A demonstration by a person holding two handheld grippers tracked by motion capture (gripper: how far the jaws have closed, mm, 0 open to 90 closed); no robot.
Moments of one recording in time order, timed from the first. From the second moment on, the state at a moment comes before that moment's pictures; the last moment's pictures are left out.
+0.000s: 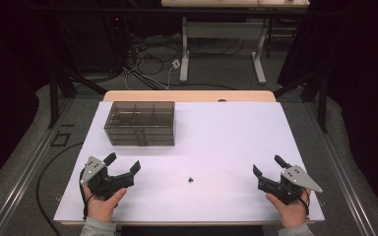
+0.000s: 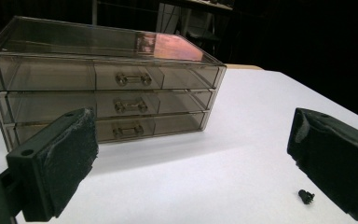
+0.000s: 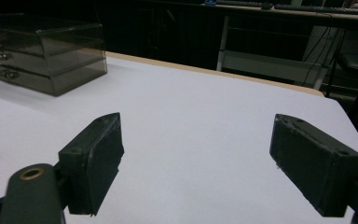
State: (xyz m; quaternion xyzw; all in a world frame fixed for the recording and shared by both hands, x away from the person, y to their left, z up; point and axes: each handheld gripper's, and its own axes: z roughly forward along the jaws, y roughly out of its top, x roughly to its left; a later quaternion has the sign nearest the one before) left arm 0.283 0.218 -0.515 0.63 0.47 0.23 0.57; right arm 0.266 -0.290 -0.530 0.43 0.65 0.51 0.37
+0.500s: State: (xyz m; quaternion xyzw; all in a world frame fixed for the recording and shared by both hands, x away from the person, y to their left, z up) left arm 0.297 0.213 -0.513 0.61 0.50 0.20 0.58; right arm 0.269 -0.291 -0.531 0.45 0.63 0.51 0.36
